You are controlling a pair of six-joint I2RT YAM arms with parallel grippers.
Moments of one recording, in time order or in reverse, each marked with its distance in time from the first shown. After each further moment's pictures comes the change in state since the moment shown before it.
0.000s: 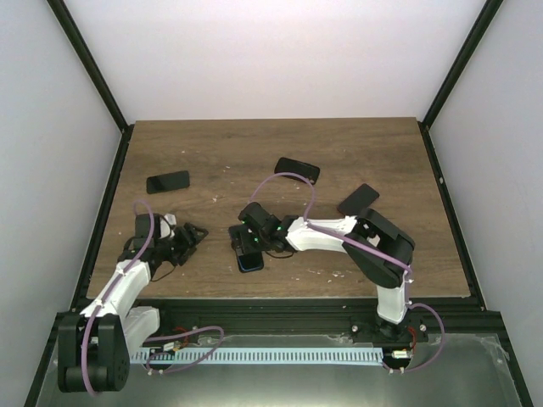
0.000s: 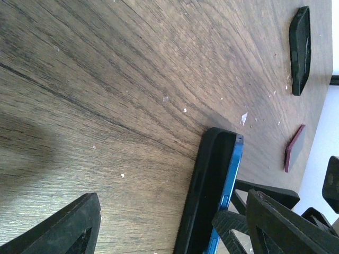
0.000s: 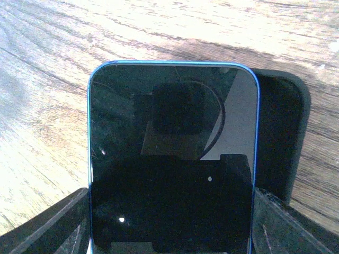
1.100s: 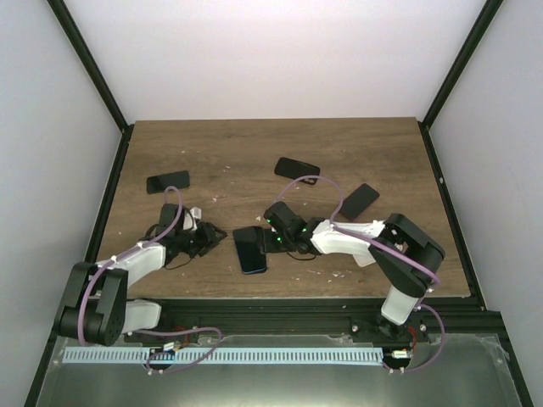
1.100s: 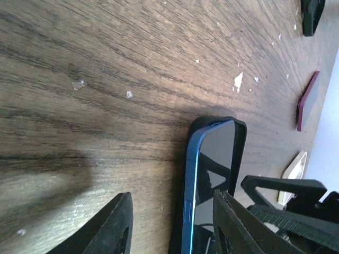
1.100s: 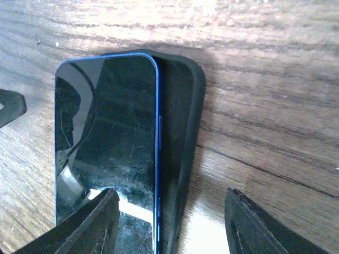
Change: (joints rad) left arm -0.208 0.303 0.062 0.237 0.022 0.002; right arm -0.099 -0.183 -0.225 0.047 -0.034 0.047
